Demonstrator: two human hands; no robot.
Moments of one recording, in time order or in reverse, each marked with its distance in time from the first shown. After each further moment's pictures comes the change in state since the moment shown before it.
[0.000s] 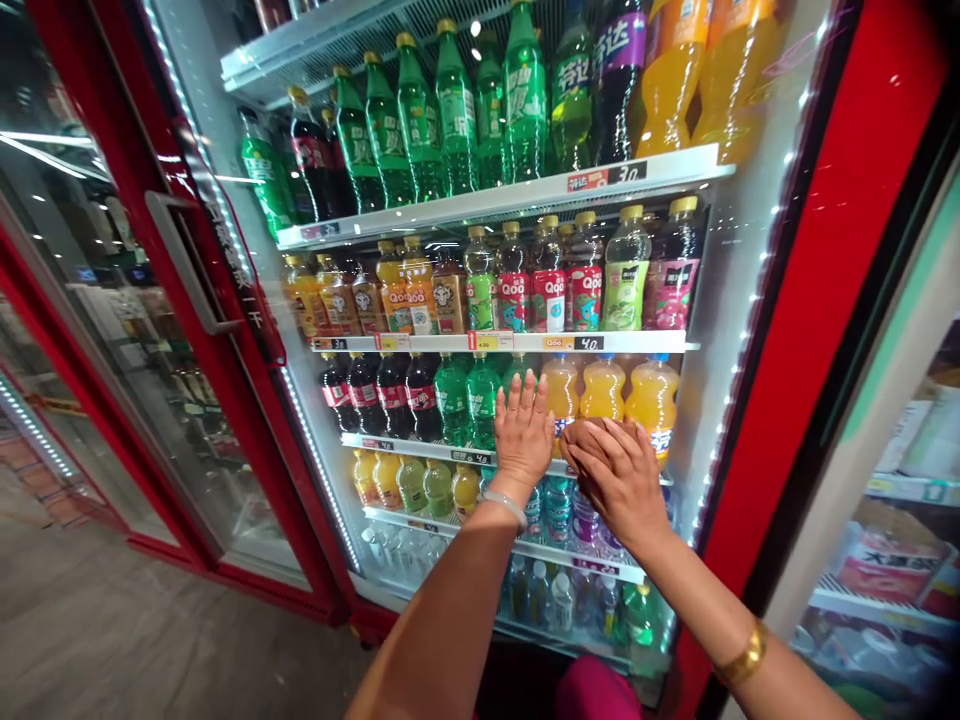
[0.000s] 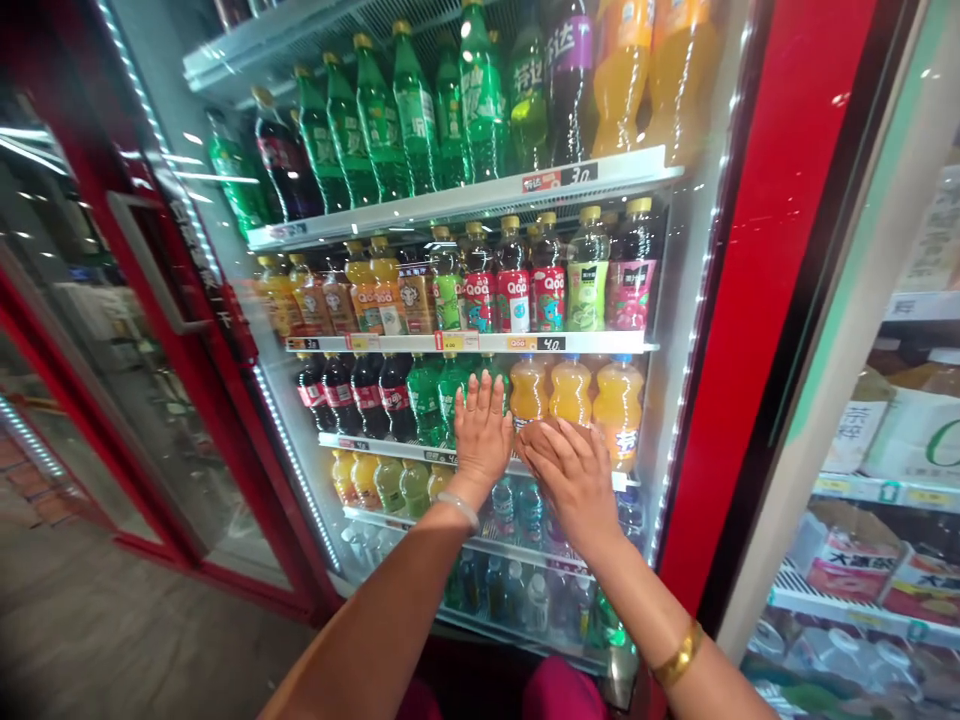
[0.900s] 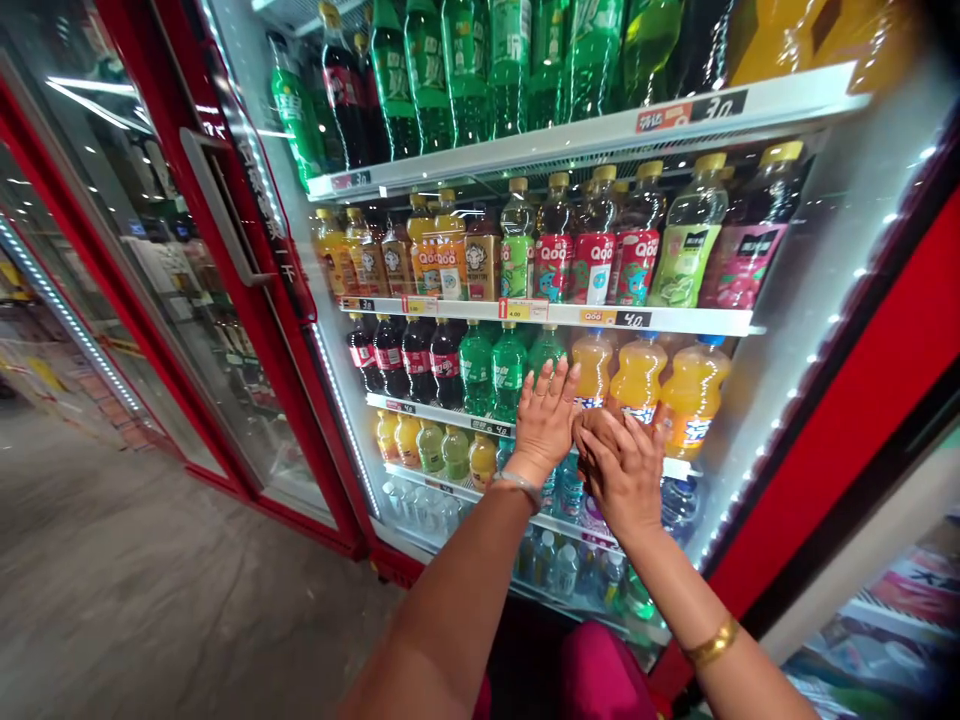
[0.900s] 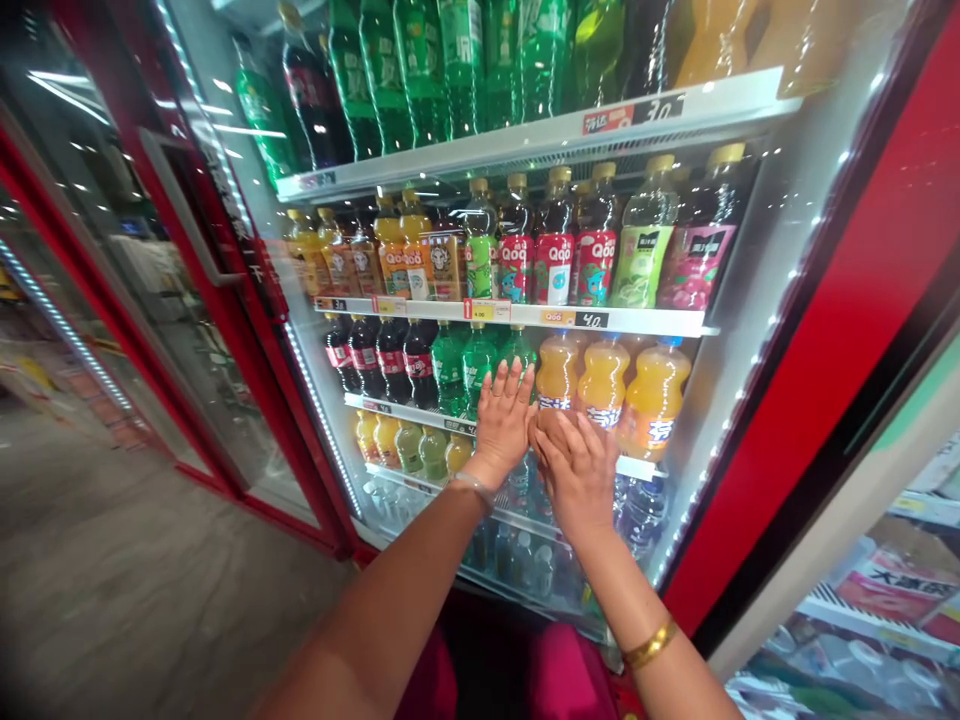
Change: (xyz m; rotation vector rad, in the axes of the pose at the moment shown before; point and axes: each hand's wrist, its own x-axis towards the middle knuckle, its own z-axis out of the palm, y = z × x) left_hand -0.019 -0.002 -0.003 0.013 -0.121 0.019; right_hand -0.021 -0.032 0.025 0.039 0.043 0.109
